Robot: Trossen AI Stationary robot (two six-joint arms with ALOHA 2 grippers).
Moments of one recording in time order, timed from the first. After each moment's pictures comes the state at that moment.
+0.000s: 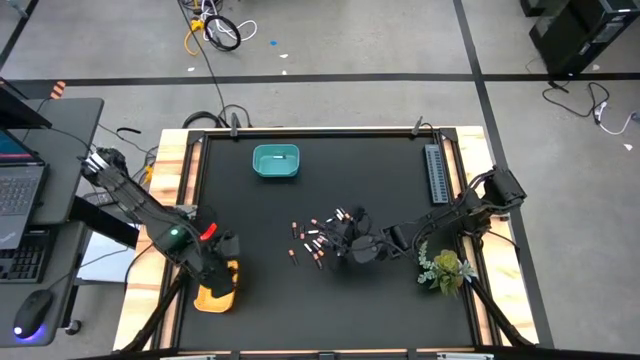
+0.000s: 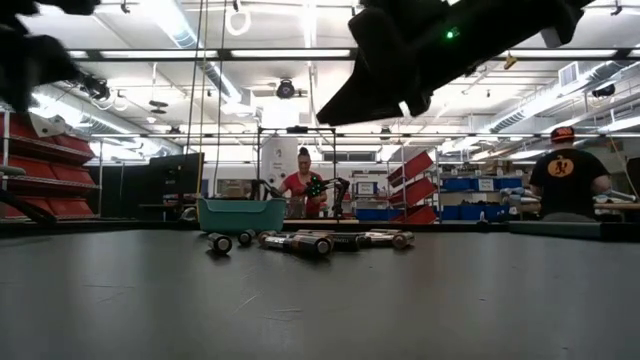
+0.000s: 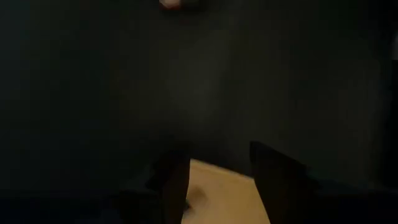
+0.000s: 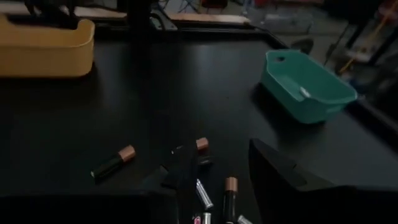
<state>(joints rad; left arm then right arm) -0.71 1.14 0.83 -0.85 -0.31 -0.93 0.33 1.75 0.92 0.31 0.71 0.21</state>
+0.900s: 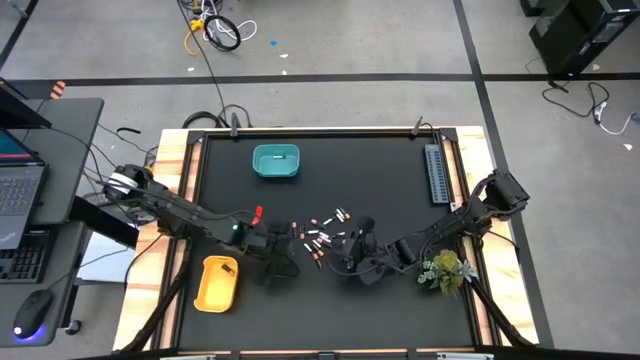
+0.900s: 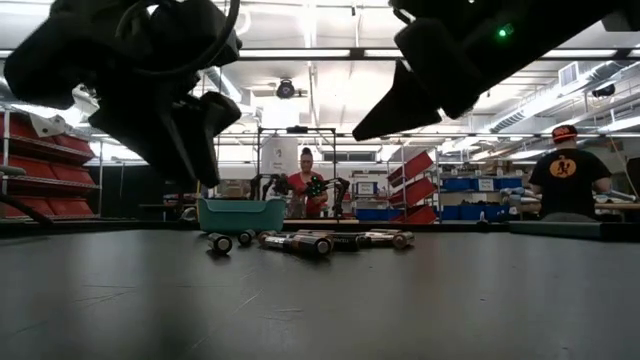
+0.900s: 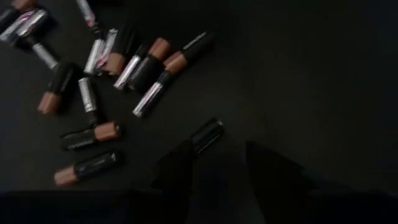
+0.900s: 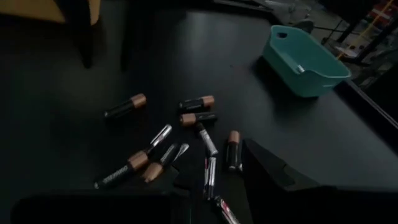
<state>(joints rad) -0.33 1.51 0.84 -0.29 -0.11 -0.04 0.45 1.75 0.92 0.11 0.81 0.28</state>
